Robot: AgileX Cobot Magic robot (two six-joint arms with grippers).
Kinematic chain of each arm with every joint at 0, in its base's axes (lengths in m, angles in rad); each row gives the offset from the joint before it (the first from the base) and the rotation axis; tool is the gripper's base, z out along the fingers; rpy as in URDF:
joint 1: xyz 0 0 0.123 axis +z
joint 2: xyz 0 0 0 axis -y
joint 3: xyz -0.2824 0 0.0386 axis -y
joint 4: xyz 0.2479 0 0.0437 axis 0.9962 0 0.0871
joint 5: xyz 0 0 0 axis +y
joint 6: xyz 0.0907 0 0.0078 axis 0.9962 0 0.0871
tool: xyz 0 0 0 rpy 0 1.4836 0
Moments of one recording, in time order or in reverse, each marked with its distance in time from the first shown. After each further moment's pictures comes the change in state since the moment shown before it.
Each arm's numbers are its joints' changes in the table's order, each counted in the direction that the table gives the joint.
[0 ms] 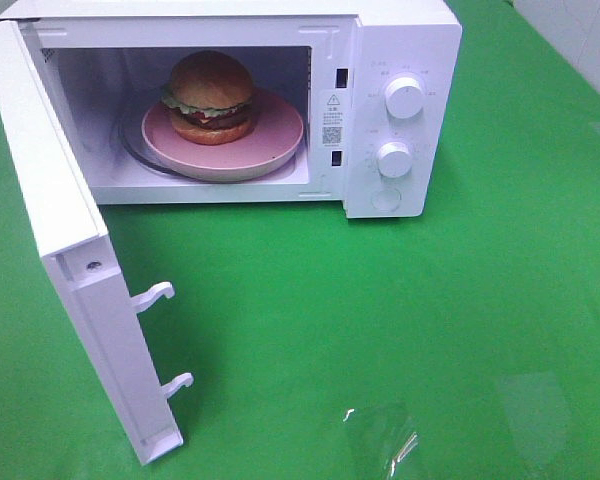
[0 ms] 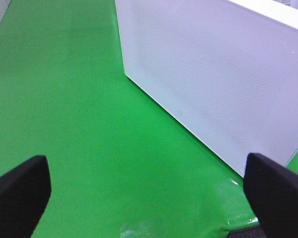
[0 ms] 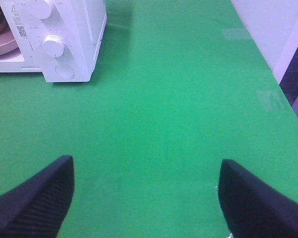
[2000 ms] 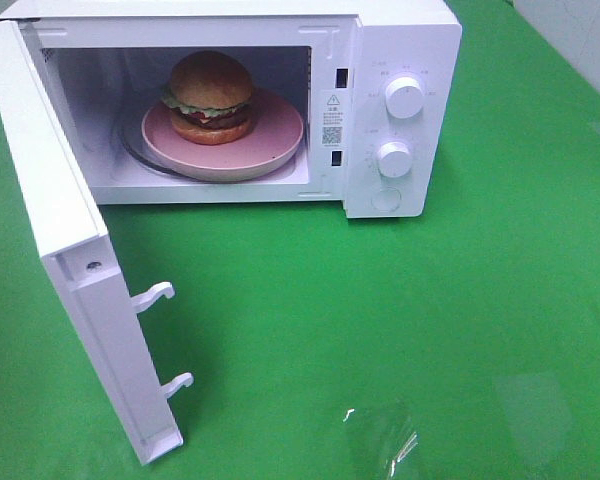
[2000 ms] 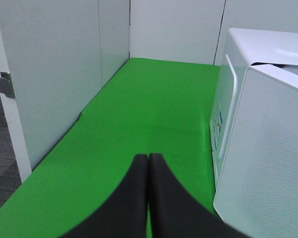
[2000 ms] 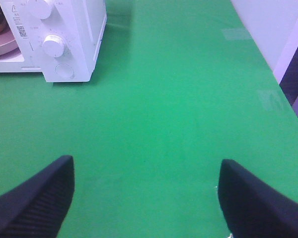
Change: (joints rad) left arm 0.000 -0.779 -0.360 0.033 -1.518 -0.124; right arm 0.000 0.000 0.000 0.000 -0.001 0.000
